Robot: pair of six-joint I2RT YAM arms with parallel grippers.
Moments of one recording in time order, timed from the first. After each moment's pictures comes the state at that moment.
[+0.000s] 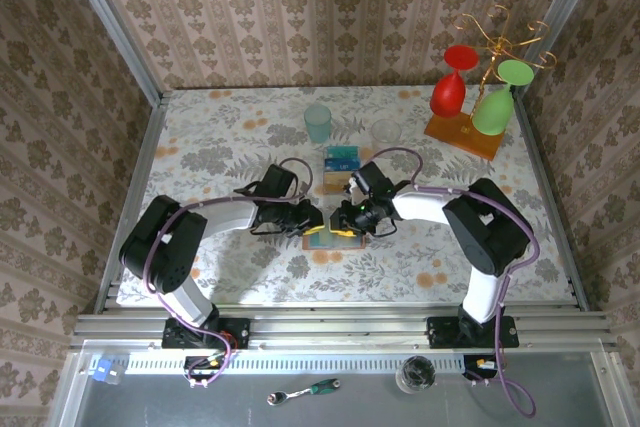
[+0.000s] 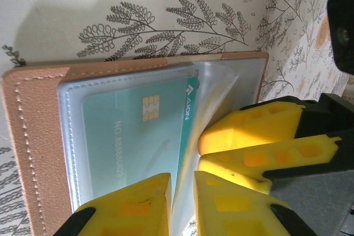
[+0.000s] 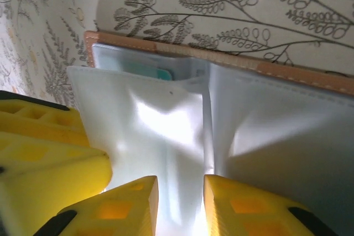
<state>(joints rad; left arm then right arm) -0.62 1.65 0.80 -0.16 0.60 -0.86 0.58 1.79 0.95 -0.22 -0.55 0.74</state>
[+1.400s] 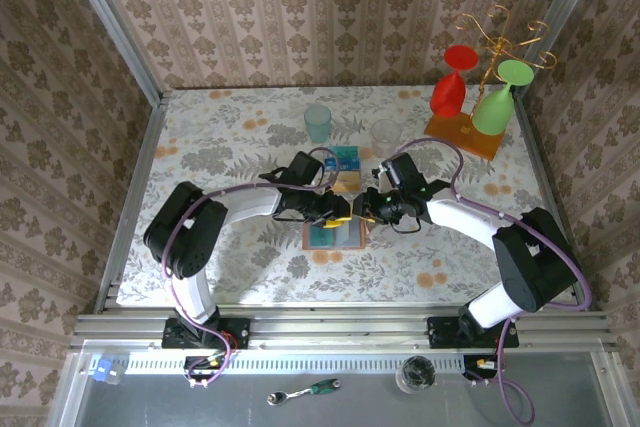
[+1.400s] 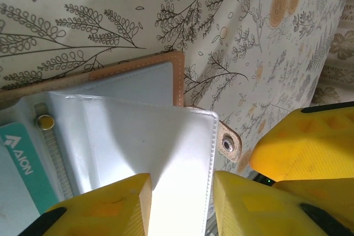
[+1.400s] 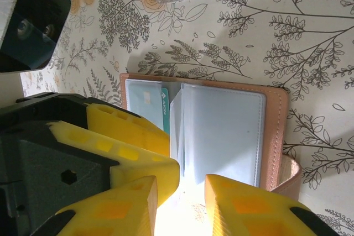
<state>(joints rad) -0.71 1.80 1.04 -0.23 0.66 -0.85 0.47 1.52 0.85 -0.28 -0.45 0.74</state>
